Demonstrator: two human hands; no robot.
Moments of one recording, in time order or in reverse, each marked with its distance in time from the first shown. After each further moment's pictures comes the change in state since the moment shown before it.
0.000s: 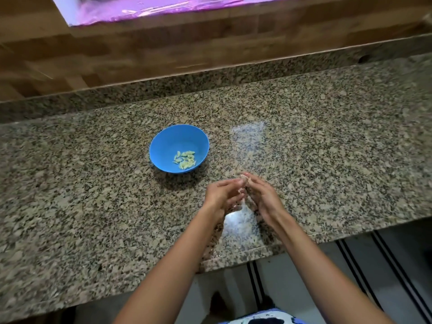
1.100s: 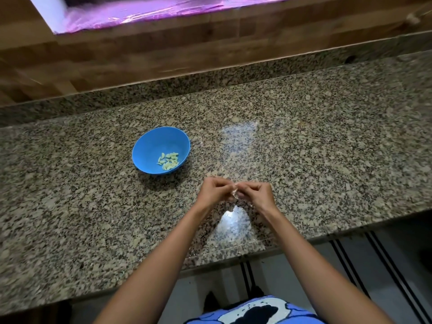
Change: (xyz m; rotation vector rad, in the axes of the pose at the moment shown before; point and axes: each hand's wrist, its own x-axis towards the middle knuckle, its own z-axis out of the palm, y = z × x) left_hand 0.006 -0.009 0.025 0.522 -0.112 0.229; right_hand 0.010 -0.007 -0.045 -0.195 0.093 -0.073
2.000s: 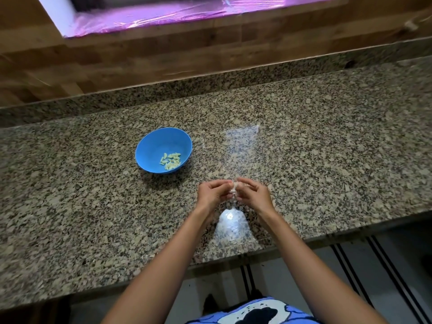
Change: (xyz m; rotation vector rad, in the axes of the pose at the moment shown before) left_hand -0.012 -0.001 0.007 -0.403 0.187 -0.135; right_hand -0.012 -0.001 0.005 0.008 -0.028 0.013
